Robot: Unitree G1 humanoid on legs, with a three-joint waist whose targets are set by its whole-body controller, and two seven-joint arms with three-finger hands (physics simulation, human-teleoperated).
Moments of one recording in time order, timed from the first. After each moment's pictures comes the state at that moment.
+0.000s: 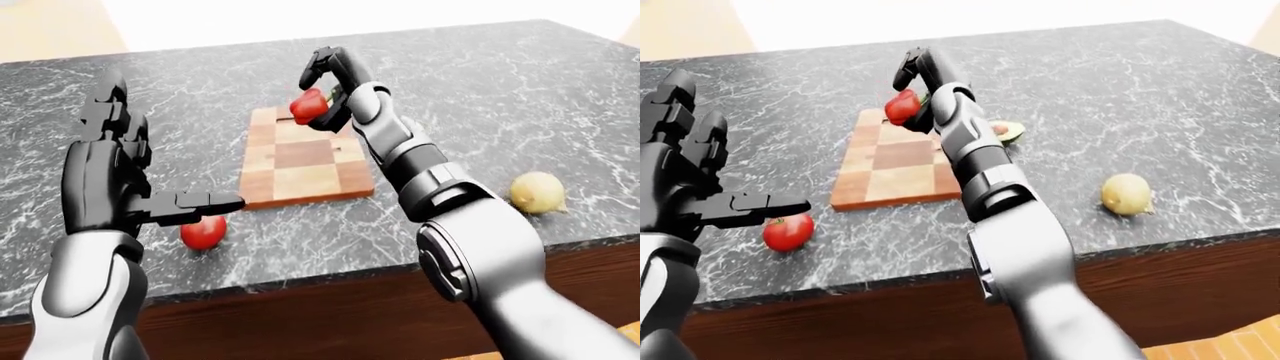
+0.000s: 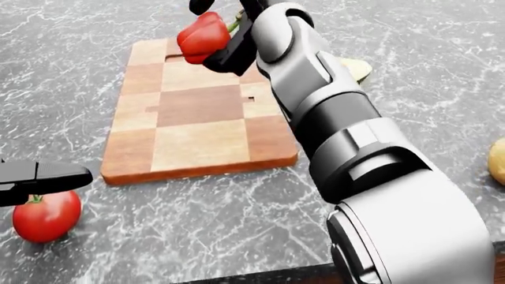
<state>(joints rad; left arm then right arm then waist) -0.36 0.26 0.31 -0.89 -0.04 1.03 -0.02 -1.49 -0.03 0.00 1.33 -0.57 0.03 -0.08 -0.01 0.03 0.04</state>
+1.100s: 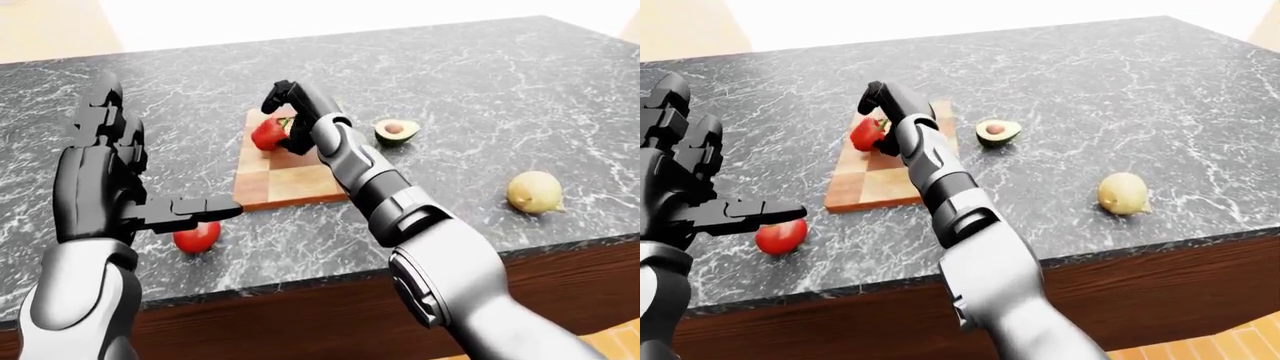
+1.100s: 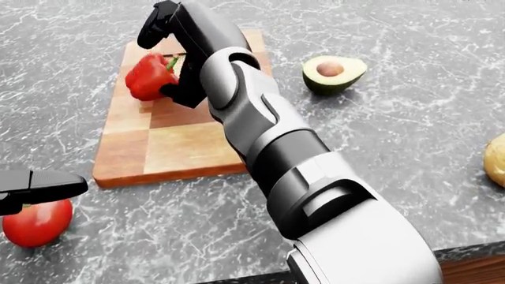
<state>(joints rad) -0.35 0.26 0.32 -0.95 -0.04 1.09 -0.04 -1.43 0.12 0.04 1.33 -0.65 0.00 -0.10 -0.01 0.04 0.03</state>
